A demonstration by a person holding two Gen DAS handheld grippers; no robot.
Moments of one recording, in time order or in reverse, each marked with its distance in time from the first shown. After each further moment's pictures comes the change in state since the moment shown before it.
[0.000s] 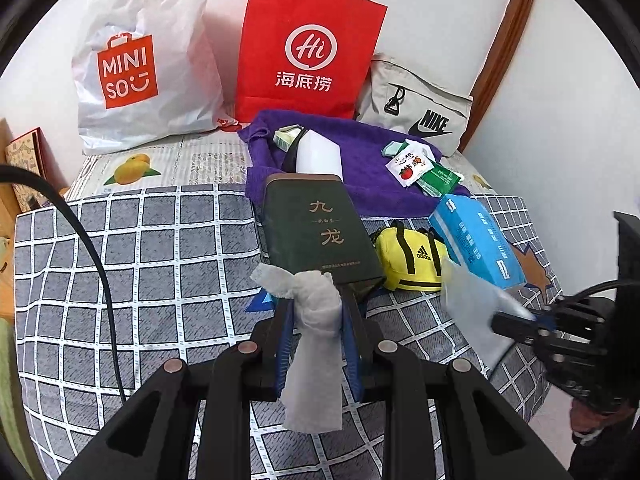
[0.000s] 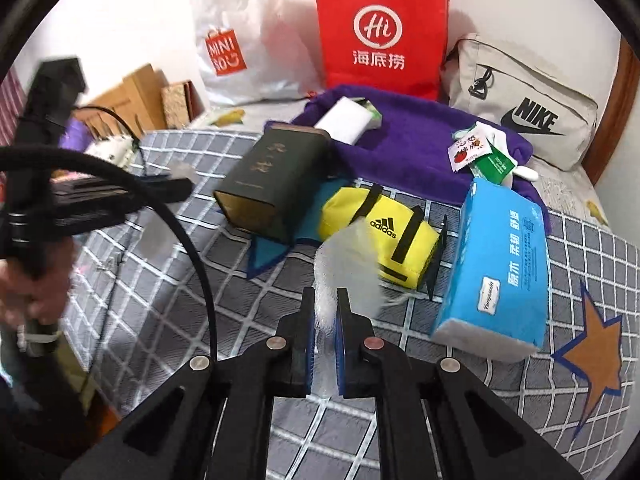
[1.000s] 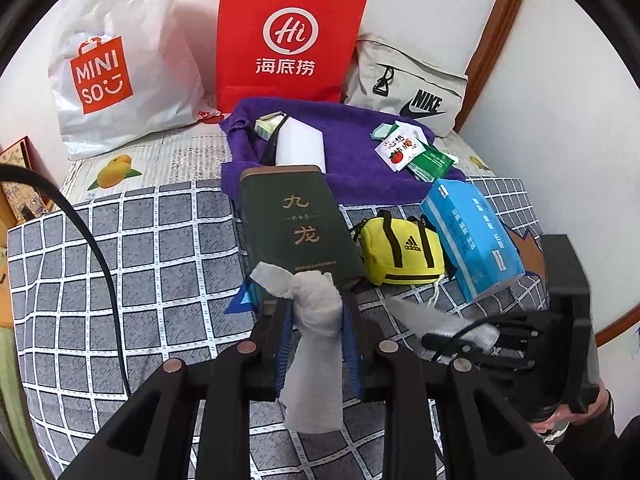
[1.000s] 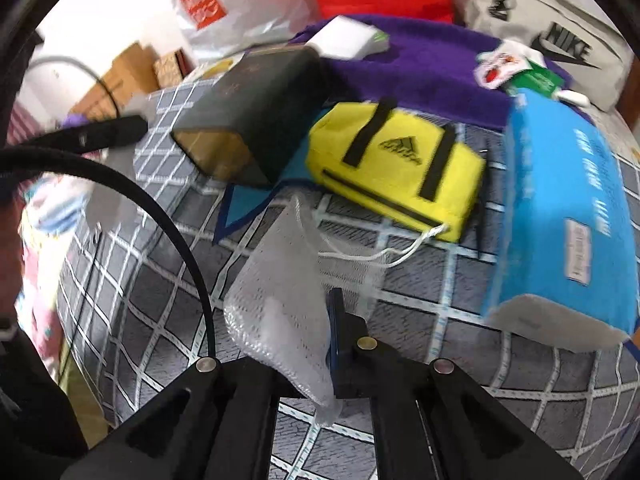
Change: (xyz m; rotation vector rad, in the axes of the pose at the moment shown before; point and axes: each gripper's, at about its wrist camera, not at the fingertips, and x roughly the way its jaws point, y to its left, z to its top) left arm 0.013 -0.018 0.011 0.041 0.076 0.002; right arm 0.076 -0.020 -0.021 0.072 0.144 0.087
